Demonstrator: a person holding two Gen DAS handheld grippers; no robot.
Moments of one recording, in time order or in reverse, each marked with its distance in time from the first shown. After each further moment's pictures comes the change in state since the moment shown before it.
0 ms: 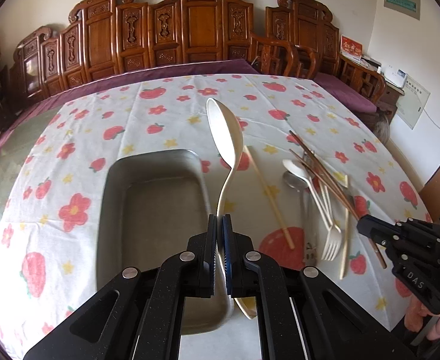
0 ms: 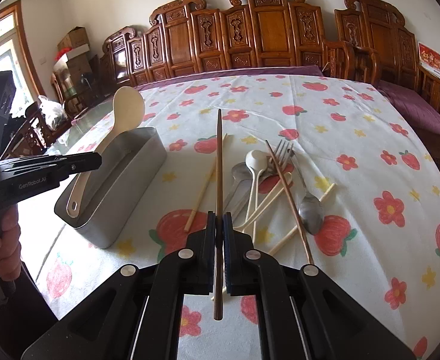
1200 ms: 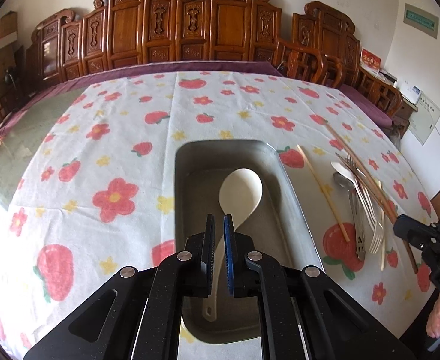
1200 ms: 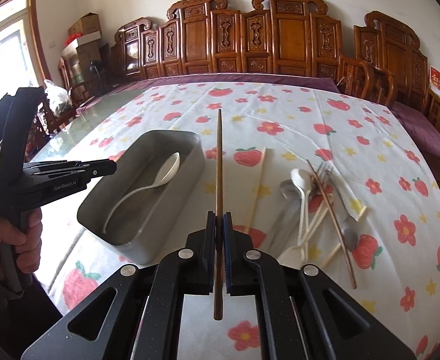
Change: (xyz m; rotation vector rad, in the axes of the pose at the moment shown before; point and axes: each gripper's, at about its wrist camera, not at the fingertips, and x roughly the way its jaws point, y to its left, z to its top) left arm 0.000 0.082 -0.015 -0.081 -0.016 0.025; right arm 0.009 0.080 0.024 -0.080 0.016 -0.014
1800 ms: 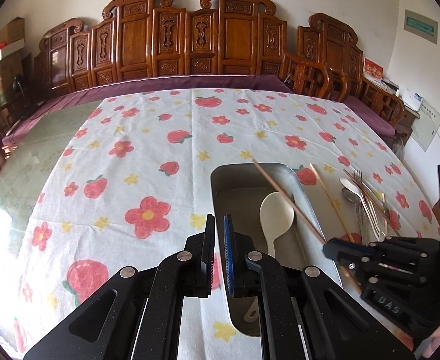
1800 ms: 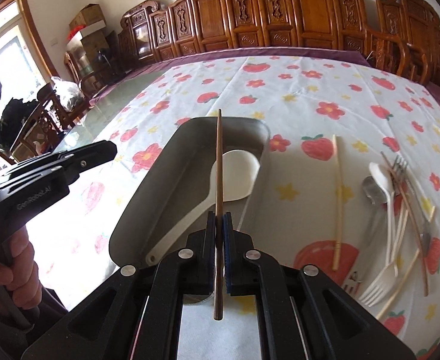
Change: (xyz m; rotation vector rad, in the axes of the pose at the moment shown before) left arm -0.024 0.031 0.014 -0.002 -0.048 0.020; right arm 0.072 0.063 0.028 0.068 0.136 0.112
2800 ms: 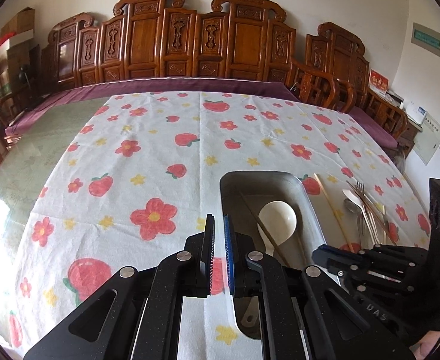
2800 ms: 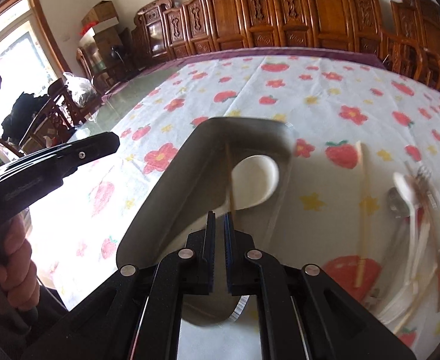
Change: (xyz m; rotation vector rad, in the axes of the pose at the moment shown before) left arm -0.002 0.009 0.003 -0.048 -0.016 -0.008; right arm -0.010 -0.004 0.004 -0.053 -0.042 0.042
